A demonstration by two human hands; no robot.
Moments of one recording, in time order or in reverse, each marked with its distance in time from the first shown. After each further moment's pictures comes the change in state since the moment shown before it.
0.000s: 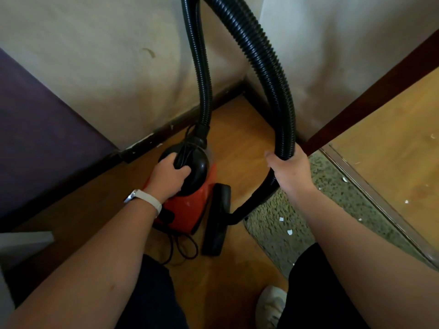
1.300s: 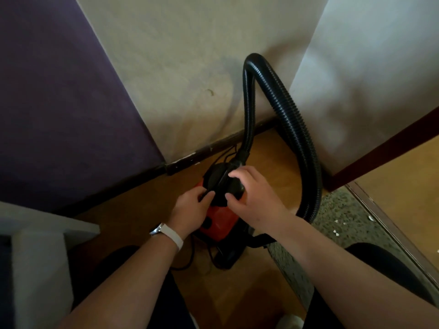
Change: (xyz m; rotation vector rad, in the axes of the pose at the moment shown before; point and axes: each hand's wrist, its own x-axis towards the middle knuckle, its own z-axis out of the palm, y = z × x) left_hand -0.089 -0.015 -0.039 0.025 0.115 0.027; right_hand -0.094 -0.083 0.077 -0.484 -0.436 -0.676
